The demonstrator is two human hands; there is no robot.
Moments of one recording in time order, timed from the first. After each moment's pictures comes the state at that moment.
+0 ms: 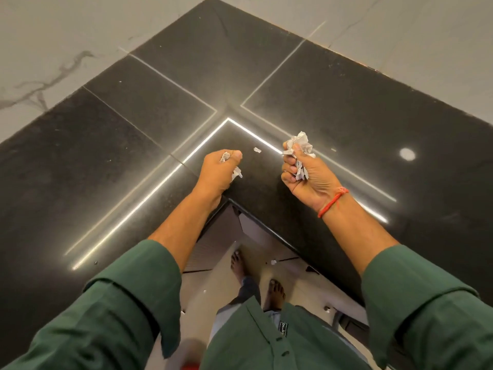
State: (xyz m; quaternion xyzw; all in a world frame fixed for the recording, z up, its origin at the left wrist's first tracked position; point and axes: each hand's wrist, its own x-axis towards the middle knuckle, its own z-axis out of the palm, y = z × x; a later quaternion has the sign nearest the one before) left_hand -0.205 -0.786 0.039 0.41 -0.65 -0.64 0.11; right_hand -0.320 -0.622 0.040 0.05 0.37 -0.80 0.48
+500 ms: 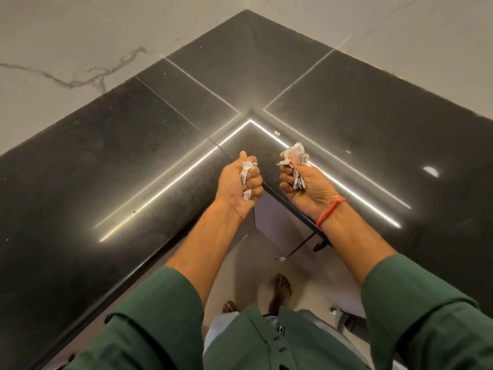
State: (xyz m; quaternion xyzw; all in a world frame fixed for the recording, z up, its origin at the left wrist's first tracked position) left_hand -0.114 -0.700 0.087 0.33 -0.26 -0.90 0.13; right_hand -0.224 -0.592 0.059 0.02 0.40 -0.77 0.50
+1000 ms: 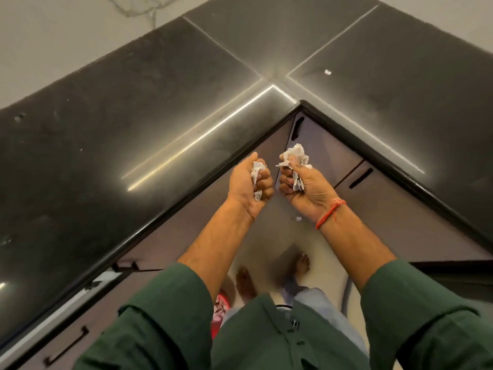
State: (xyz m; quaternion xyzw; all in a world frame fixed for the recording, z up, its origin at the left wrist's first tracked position) left_hand 0.111 -0.665 0.059 0.36 -0.23 -0.90 0.13; right_hand 0.016 -0.572 0.038 0.03 0.44 -0.74 0.51
